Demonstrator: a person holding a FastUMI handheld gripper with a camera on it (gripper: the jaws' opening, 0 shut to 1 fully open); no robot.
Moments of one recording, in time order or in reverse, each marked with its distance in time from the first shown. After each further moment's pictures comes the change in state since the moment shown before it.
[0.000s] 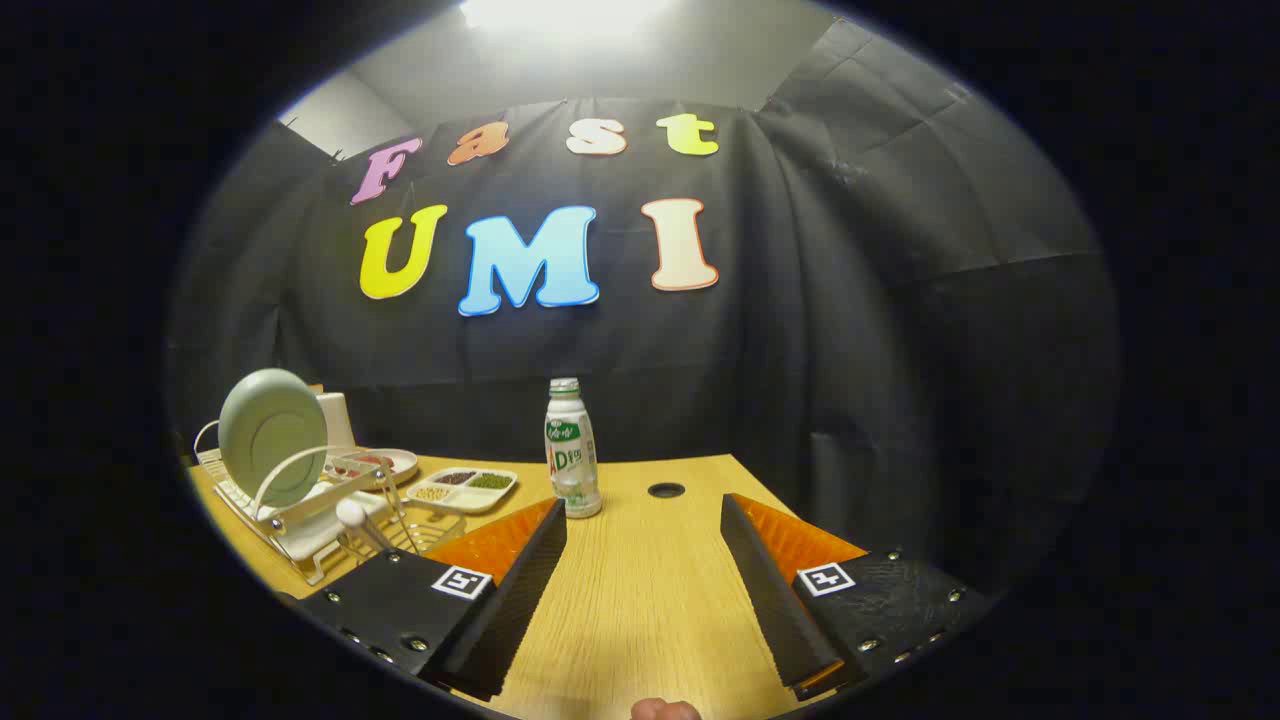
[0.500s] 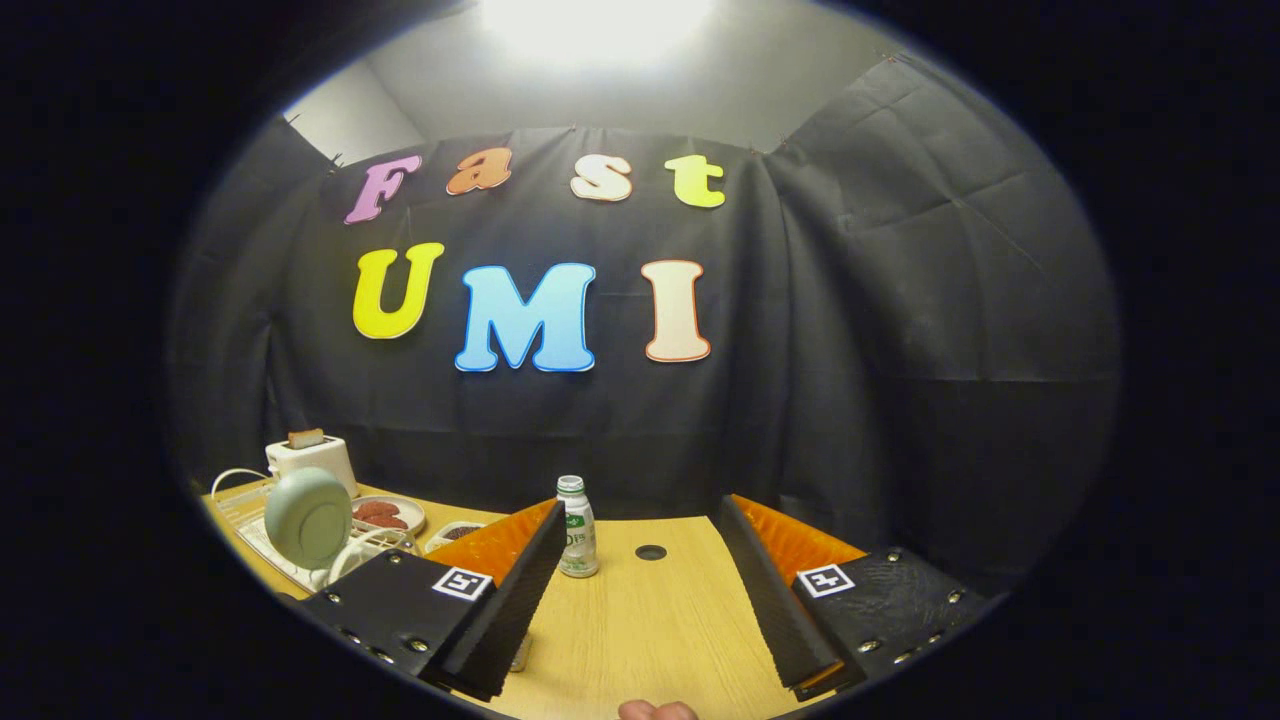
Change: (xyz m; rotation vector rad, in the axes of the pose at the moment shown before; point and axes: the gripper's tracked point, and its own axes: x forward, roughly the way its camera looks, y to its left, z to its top) arm -0.046 0.032 0.143 -0.026 -0.023 -0.069
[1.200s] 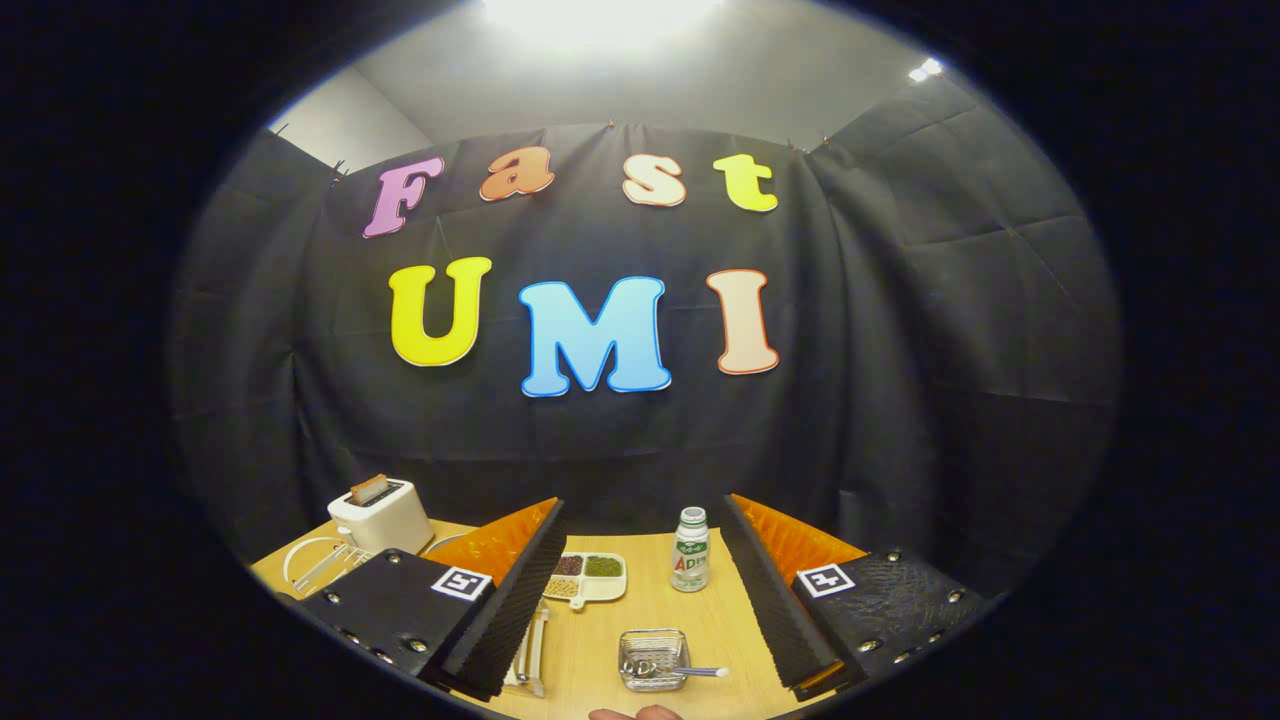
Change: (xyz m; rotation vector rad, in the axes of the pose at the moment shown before) arm 0.003 0.163 0.063 0.035 0.074 0.079
